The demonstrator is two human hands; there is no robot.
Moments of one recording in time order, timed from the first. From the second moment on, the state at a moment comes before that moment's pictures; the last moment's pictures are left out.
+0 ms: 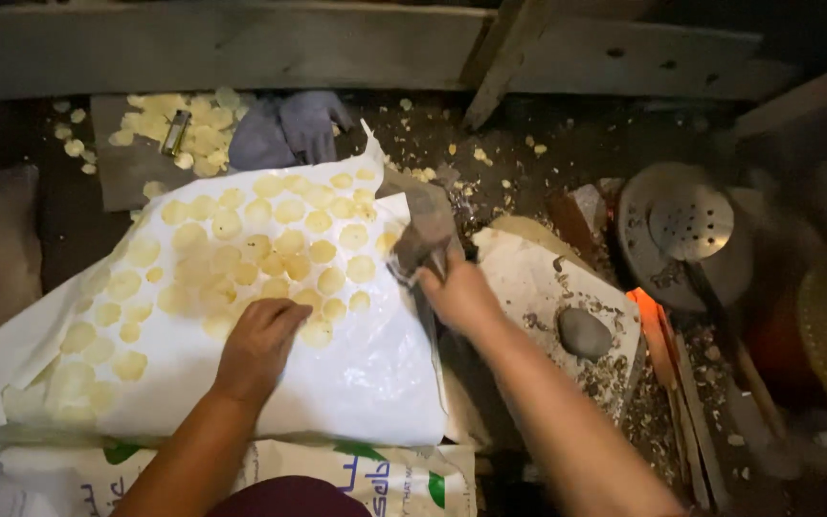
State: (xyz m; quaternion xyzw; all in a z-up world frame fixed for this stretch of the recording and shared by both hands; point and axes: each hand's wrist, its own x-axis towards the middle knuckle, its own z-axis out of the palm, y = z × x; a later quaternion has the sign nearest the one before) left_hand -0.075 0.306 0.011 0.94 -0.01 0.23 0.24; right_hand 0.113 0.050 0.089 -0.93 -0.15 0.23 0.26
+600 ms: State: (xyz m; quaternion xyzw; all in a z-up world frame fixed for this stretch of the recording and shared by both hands) left_hand 0.029 0.233 0.018 0.94 -0.02 0.07 0.34; right_hand 0.072 0.038 0.155 -0.88 -0.14 -0.01 0.45
